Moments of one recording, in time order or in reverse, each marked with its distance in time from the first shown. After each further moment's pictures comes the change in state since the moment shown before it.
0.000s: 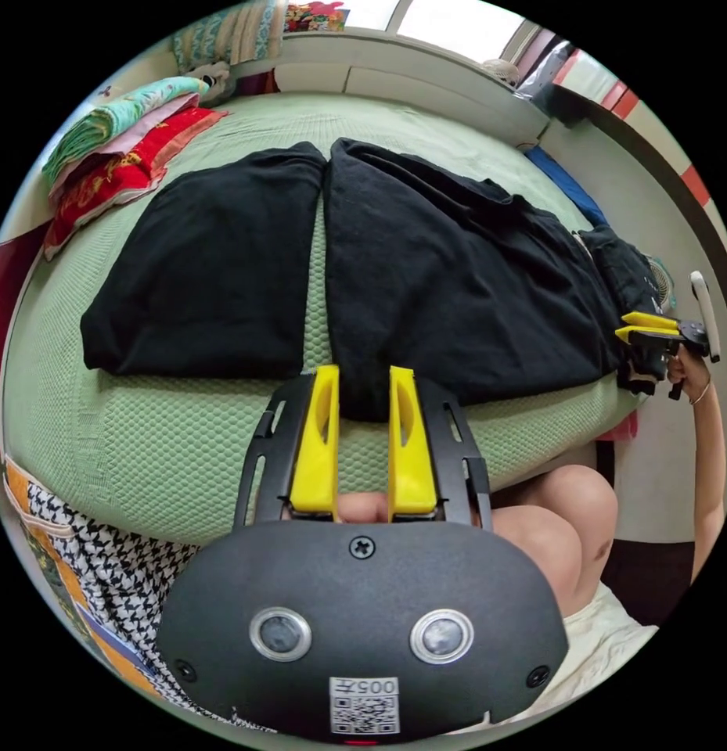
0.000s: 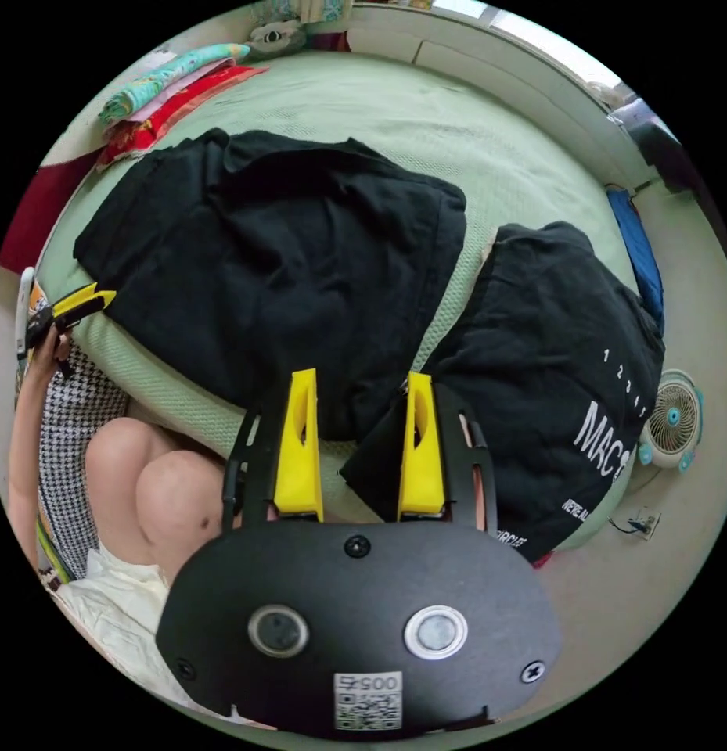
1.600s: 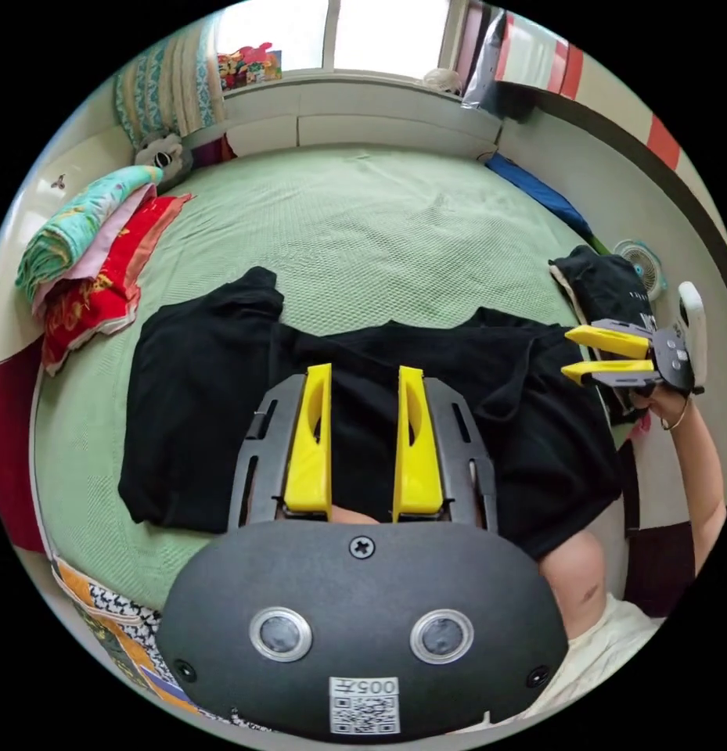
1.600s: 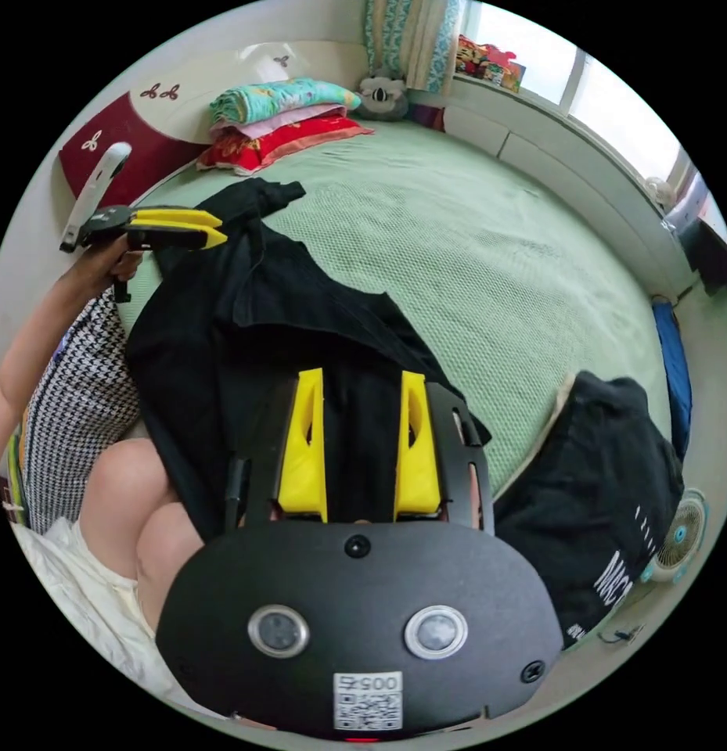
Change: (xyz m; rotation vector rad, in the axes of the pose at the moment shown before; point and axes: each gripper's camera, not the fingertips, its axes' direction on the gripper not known) left arm 0.142 -0.129 0.058 0.113 -0.058 0.131; right arm -0.056 -0.035 0.058 0.300 -0.138 -0.260
